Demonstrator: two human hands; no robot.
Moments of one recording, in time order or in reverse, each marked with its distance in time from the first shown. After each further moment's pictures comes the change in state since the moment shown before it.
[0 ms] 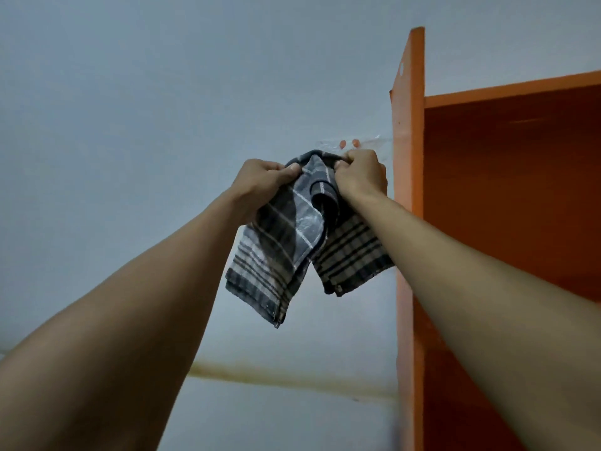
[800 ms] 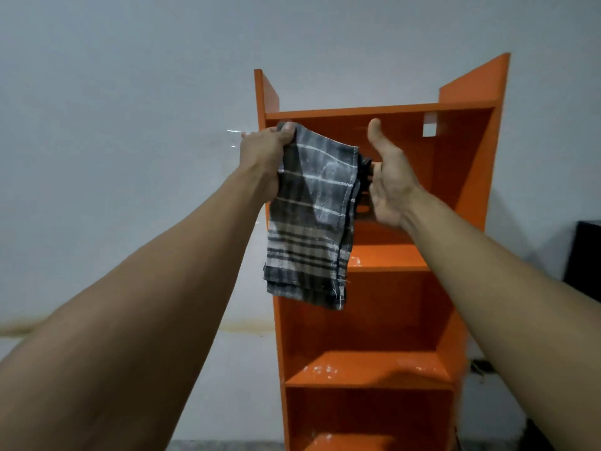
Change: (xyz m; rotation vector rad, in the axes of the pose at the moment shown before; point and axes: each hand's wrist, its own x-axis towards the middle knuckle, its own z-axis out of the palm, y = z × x) left_hand -0.191 0.172 0.176 -0.562 -0.021 -0.103; right_hand -0.149 0.040 -0.334 0.574 -0.396 0.288
